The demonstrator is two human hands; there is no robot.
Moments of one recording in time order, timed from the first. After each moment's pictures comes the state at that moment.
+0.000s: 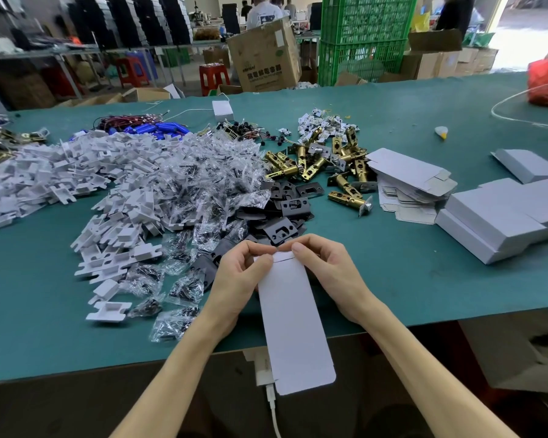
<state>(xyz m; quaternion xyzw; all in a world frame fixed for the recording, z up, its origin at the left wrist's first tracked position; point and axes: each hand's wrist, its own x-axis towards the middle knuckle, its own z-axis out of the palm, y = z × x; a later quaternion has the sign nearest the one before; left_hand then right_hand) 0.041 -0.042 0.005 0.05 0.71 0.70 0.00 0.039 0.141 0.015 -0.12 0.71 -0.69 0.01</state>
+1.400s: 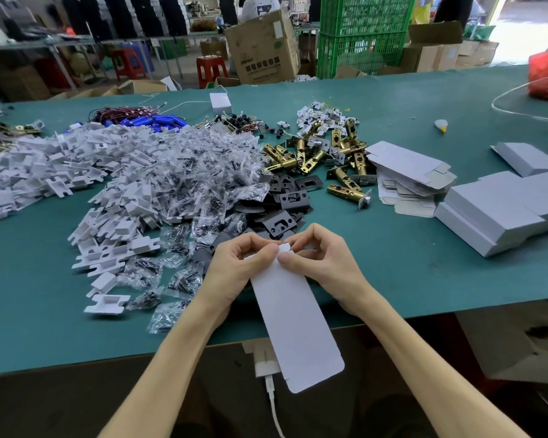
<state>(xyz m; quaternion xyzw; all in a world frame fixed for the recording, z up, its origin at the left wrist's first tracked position) 0.038 -0.047 0.014 0.06 0.69 0.72 0.05 0.040 0.140 0.013 -0.11 0.70 -0.71 0.00</state>
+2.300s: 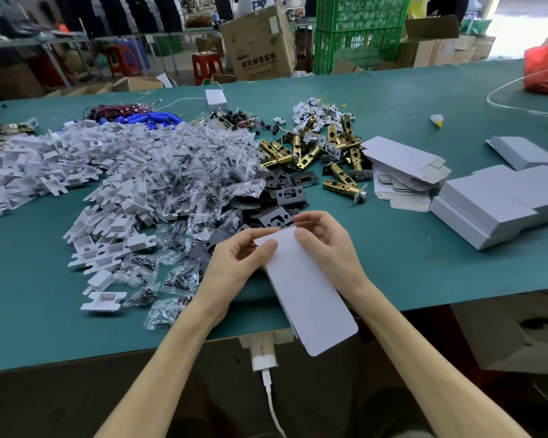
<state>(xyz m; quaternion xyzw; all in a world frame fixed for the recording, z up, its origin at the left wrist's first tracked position) 0.043 -0.045 0.008 0.10 0.71 0.70 0.04 0.035 0.143 0.014 -0.05 0.72 -0.69 -0.06</state>
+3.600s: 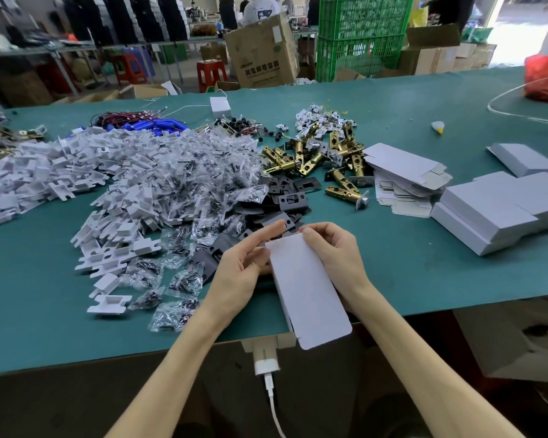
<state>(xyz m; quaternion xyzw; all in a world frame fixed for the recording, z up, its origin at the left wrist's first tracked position) 0.044 -0.042 0.006 0.18 0.71 0.68 0.01 0.030 0.144 0.007 0.01 0.70 -0.71 -0.07</state>
